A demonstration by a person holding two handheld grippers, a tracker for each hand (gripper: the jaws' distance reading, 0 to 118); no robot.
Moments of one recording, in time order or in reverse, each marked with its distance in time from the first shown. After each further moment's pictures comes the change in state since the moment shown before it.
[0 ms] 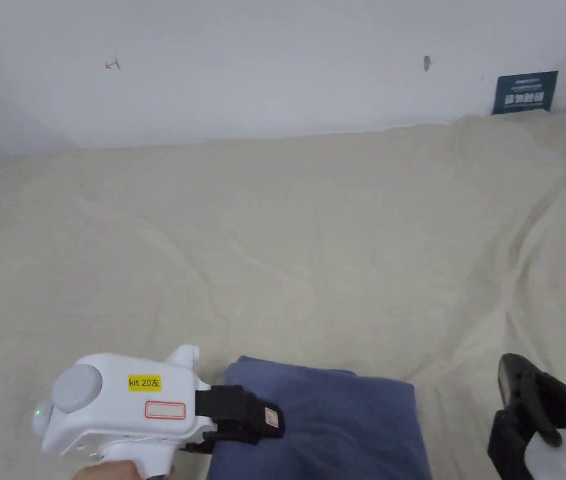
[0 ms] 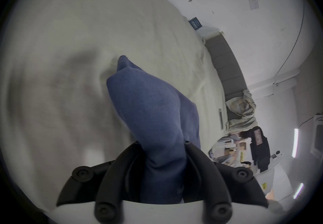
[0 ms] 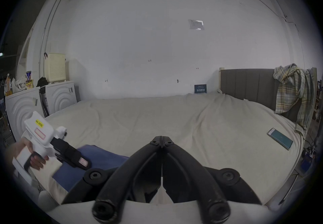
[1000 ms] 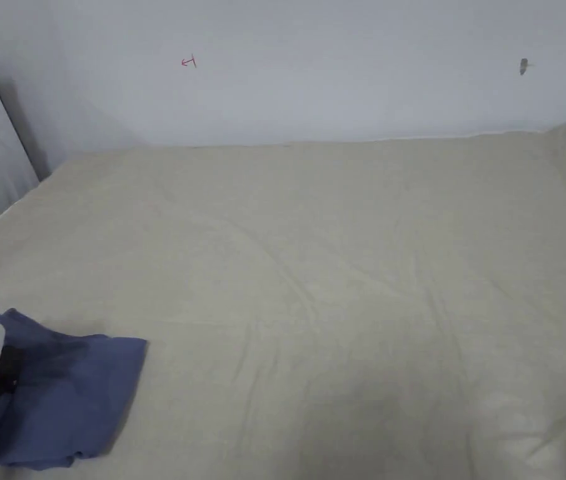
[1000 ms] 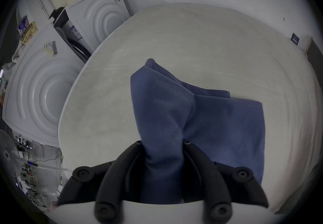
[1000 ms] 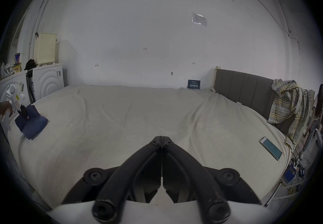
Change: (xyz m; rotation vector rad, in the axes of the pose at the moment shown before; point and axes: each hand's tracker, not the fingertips) left arm -0.212 0.131 0.237 0.207 1.042 -0.044; right arm -0.050 0.034 -0.049 -0.106 -0.110 0.097
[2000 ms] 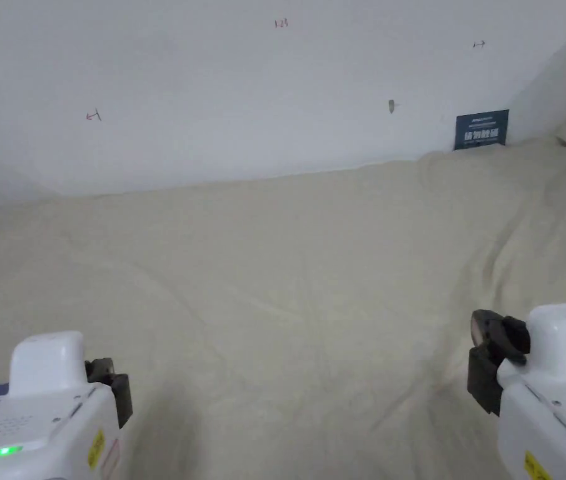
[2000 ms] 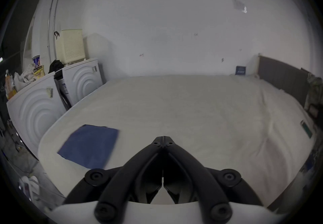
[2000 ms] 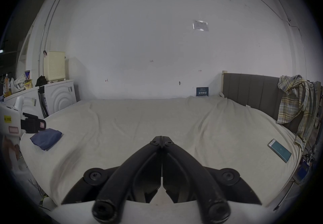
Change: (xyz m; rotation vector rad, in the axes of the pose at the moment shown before) left arm 0.274 -0.179 0.209 0.688 -0.245 -0.025; right arm 0.054 0.007 0.026 0.099 0.117 -0.076
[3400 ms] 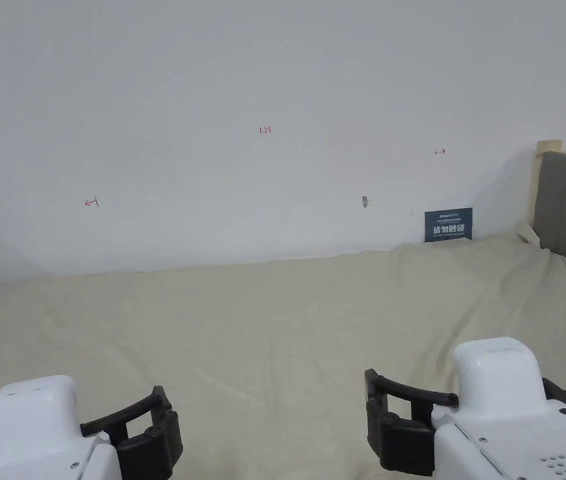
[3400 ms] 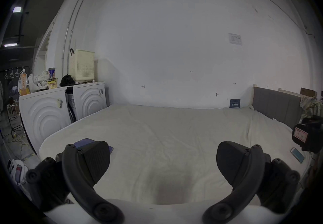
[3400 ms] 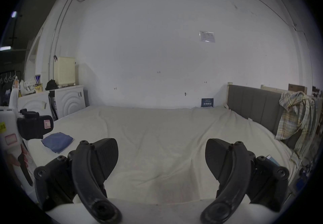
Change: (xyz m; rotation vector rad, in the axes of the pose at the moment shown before) left arm 0.076 0.035 0.109 0.248 0.076 0.061; right arm 0.023 0.049 0.040 0.033 0.084 0.008
